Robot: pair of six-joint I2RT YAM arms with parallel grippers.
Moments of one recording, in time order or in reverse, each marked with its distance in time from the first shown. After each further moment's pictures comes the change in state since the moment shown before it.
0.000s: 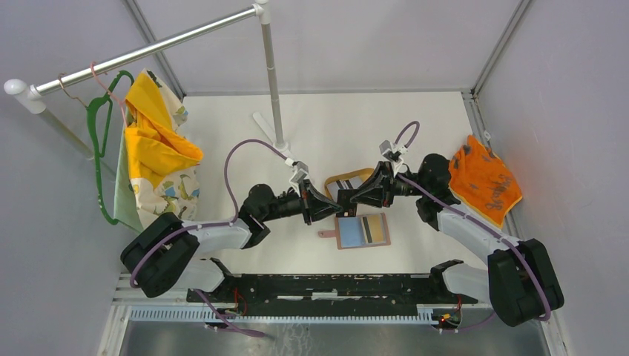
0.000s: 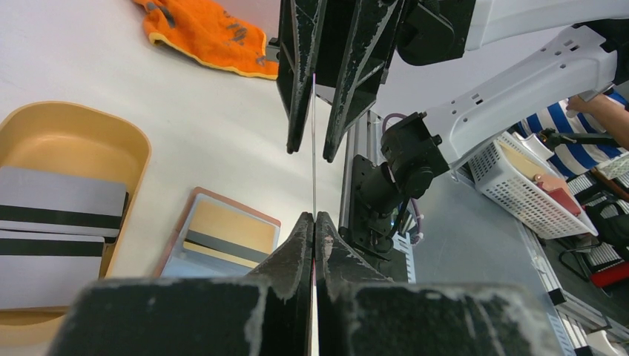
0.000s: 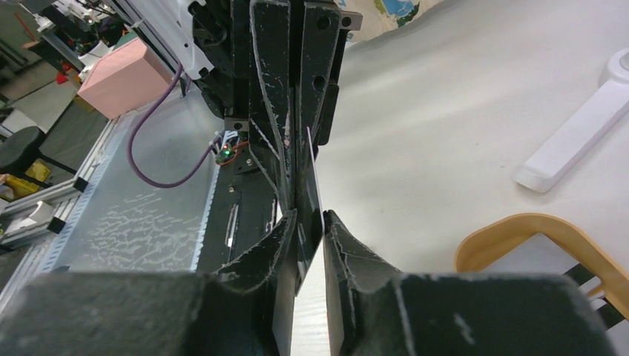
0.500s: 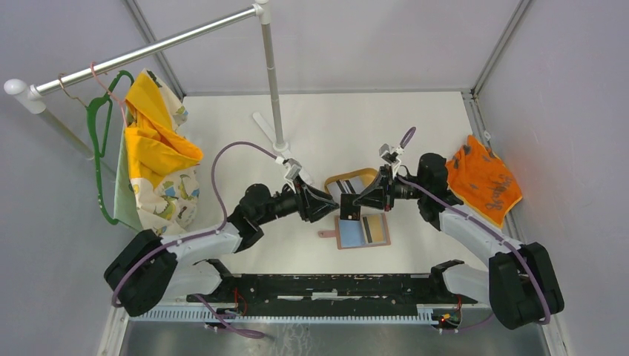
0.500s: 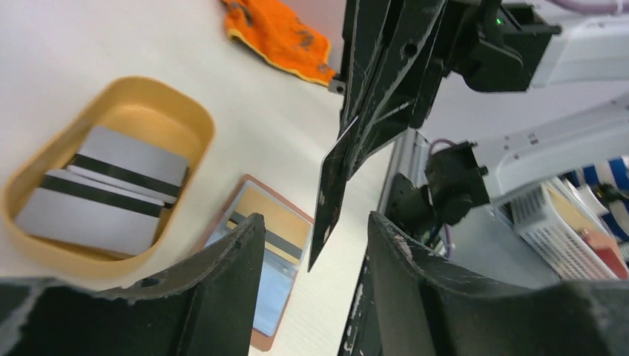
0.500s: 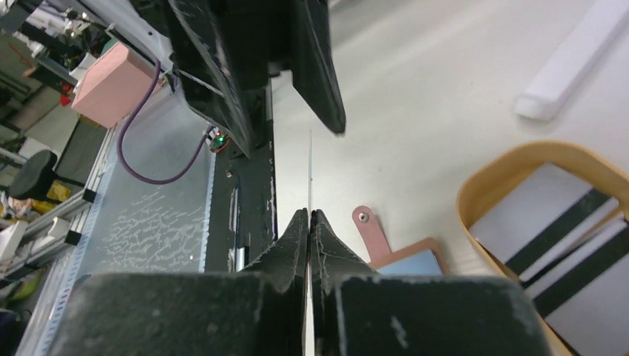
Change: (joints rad) left arm 0.000 -0.104 -0.002 -0.198 -0.154 0.008; right arm -0.010 -0.019 0.004 -0.205 0.034 -0.057
